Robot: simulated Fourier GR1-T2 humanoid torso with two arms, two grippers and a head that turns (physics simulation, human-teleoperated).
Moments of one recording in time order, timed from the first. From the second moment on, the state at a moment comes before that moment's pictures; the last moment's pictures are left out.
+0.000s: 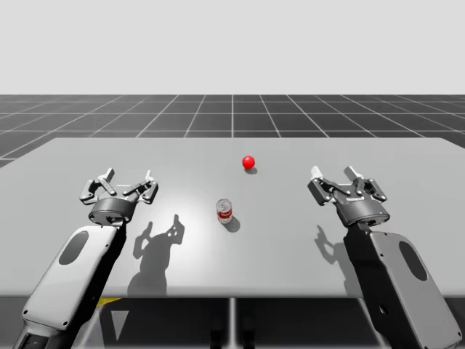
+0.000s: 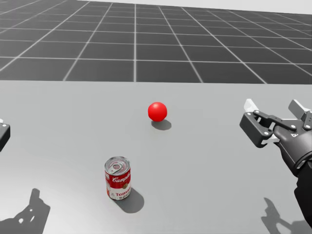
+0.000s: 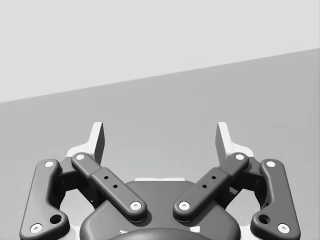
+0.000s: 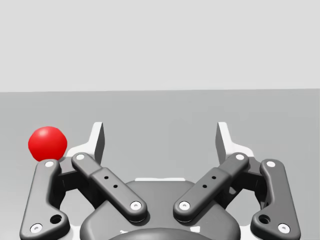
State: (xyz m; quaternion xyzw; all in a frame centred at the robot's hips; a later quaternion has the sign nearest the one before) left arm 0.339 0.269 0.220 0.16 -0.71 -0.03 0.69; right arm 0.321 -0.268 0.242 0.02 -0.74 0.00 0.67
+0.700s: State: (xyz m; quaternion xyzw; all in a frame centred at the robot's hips) left arm 0.339 0.269 0.219 0.16 -0.71 -0.03 0.69; right arm 0.322 -0.268 0.241 0.02 -0.74 0.00 0.68
